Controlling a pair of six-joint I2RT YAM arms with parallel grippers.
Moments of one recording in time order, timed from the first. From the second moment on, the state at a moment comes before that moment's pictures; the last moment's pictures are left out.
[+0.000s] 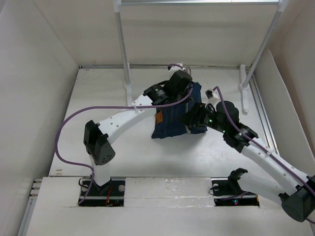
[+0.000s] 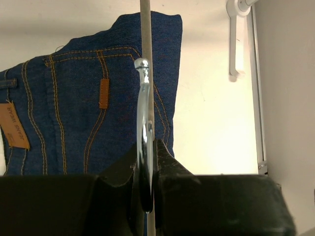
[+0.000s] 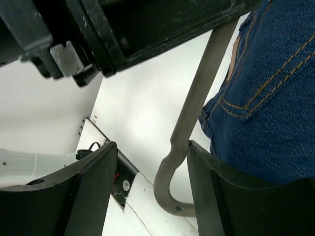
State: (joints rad) left arm -0.92 1.81 1.85 -0.67 -0.30 -0.83; right arm 0.59 0.95 0.81 -0.14 -0.27 0.76
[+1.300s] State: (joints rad) left arm -0.84 1.86 2.25 -0.76 -0.14 -0.72; right arm 0.41 1.08 0.81 0.30 -0.41 1.19
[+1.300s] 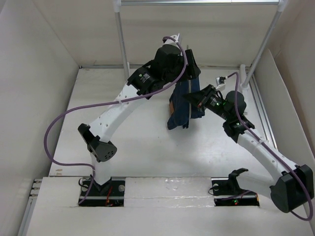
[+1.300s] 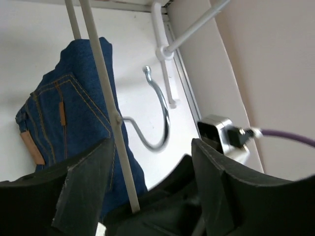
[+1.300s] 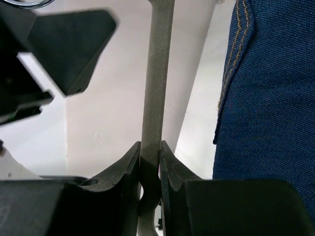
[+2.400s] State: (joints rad) left arm -0.76 1.35 1.53 -0.58 -0.12 -0.68; right arm -0.03 1.66 1.49 0.50 -0.49 1.43
